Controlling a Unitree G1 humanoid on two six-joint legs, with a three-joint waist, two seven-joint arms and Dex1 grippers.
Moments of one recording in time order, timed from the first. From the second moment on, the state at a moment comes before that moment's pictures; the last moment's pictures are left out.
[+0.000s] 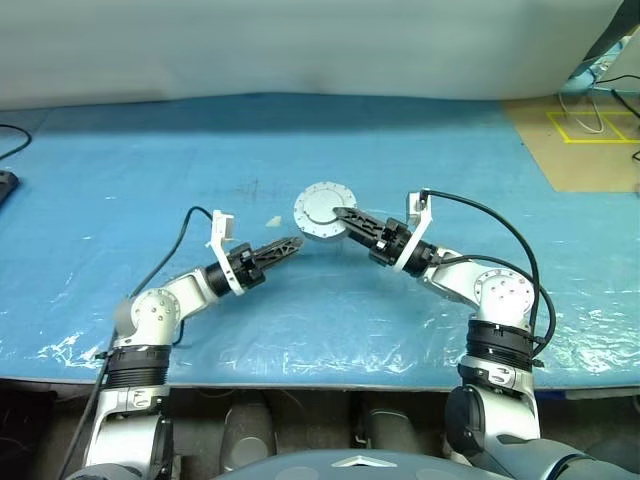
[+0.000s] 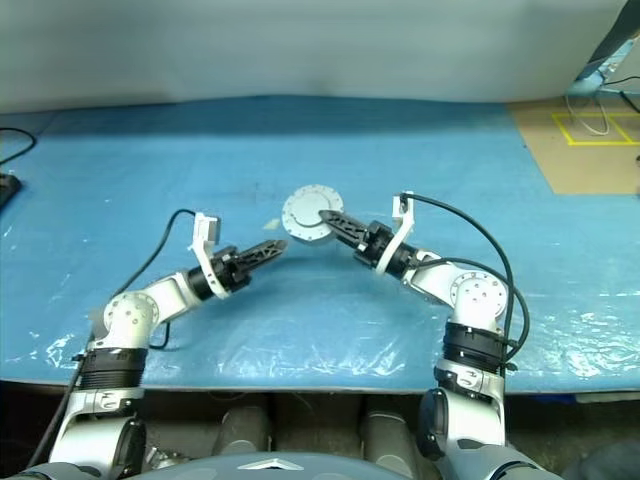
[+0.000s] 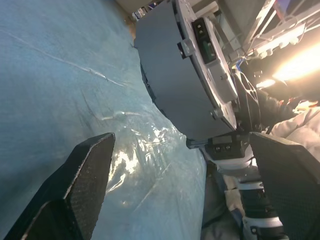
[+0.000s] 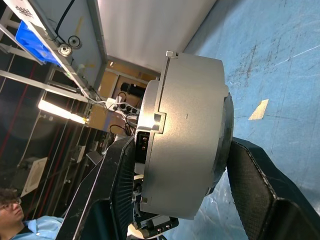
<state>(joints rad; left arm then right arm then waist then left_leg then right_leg) -0.36 0.25 0.20 0.09 -0.97 0.97 -0.76 -0.50 -0.11 -0.41 0.04 1.13 1.26 0.32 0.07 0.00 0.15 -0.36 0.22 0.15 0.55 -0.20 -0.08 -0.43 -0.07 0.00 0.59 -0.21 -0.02</state>
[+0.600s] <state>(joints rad) -0.50 0.01 0.27 0.27 -1.04 0.92 -0.61 -0.53 -0.13 -0.38 0.04 1.19 1.27 0.25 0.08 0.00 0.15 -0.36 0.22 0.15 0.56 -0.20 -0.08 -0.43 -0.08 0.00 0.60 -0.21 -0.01</state>
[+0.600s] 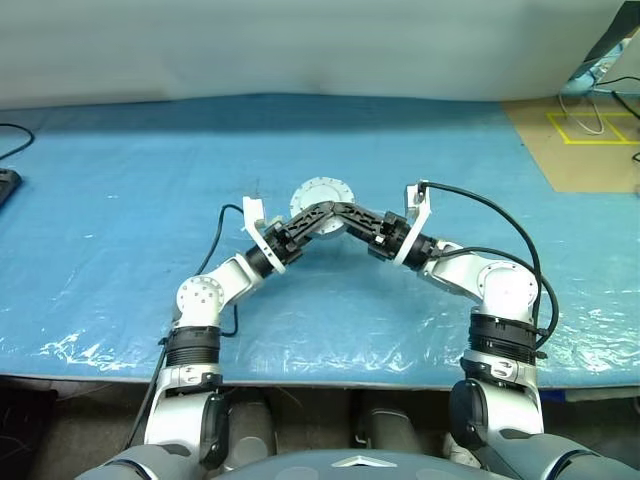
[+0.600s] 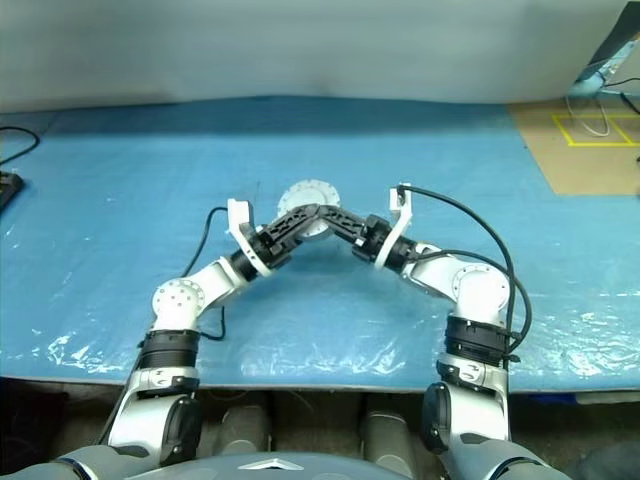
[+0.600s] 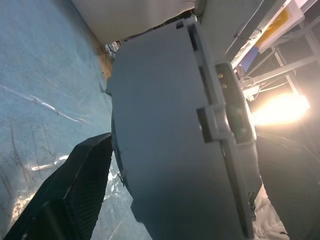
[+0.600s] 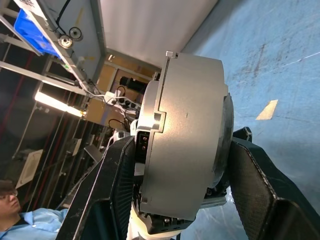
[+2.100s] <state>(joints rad) -0.63 0.02 0.32 0.47 -0.94 0.85 -0.60 -0.54 -0.13 -0.31 0.07 1.08 1.11 0.21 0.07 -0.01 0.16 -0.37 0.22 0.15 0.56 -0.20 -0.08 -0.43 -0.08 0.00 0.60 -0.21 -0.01</state>
